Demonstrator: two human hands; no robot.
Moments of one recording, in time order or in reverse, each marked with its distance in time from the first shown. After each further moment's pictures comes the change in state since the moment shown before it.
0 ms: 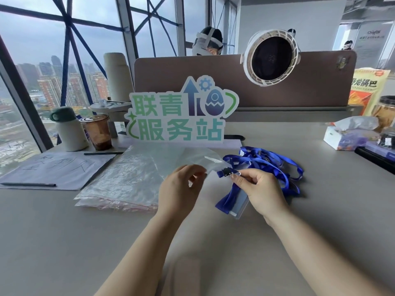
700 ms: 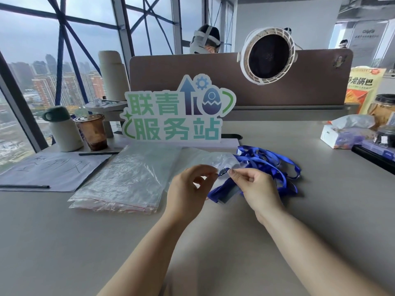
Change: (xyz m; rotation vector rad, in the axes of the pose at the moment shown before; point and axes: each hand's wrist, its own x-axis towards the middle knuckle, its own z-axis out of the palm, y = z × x) left_hand -0.004 0.021 0.007 -0.308 -0.087 -0.047; right_hand 0.006 0.002 0.008 0.028 0.099 0.146
